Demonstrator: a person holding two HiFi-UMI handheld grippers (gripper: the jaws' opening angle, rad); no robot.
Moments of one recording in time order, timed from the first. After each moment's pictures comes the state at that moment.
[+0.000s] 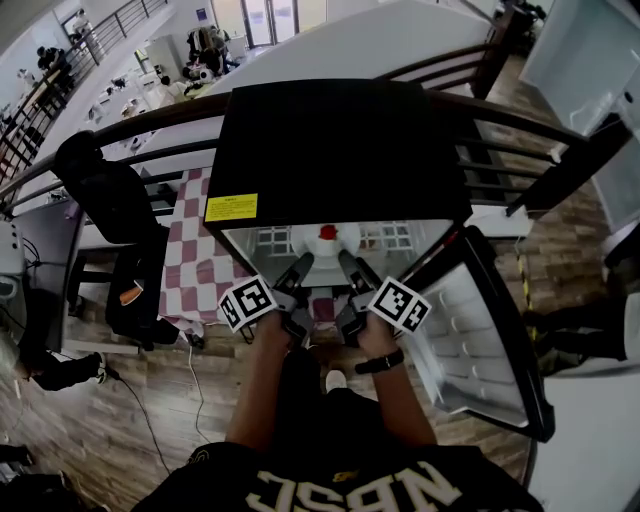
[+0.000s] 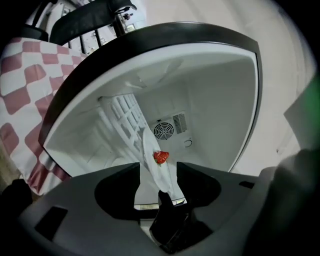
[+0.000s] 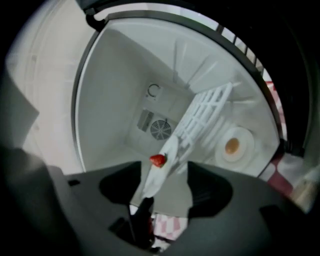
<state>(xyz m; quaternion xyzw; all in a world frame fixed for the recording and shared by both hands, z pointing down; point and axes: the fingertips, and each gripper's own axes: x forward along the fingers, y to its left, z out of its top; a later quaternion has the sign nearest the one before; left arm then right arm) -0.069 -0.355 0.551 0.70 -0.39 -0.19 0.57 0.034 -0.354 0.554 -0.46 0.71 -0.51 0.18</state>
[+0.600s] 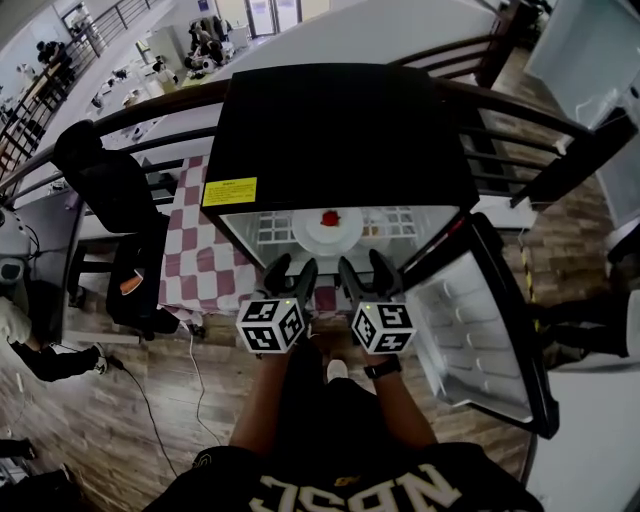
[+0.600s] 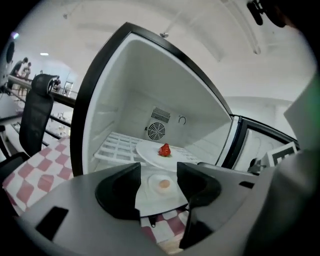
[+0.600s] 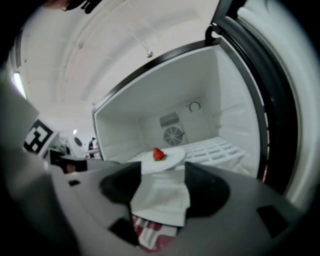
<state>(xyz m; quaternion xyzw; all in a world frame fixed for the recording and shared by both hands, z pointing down) -0.078 -0.327 0.543 0.82 -0.52 0.04 0.24 0.038 -0.325 0.540 -0.55 0.81 -0.18 -0.02</state>
